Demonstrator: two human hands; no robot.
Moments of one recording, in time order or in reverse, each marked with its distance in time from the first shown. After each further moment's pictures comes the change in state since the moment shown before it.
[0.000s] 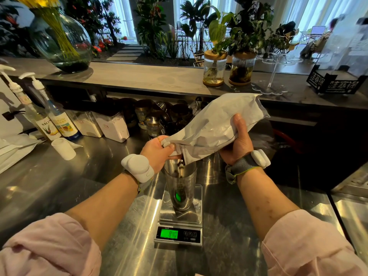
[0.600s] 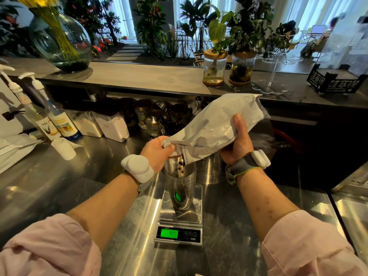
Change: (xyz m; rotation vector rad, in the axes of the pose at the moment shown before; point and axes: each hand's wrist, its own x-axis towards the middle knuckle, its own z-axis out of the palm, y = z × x) left_hand 0.001 -0.003 0.000 0.028 0.016 0.004; right_hand -0.001 0.001 -0.002 0.006 0.030 0.002
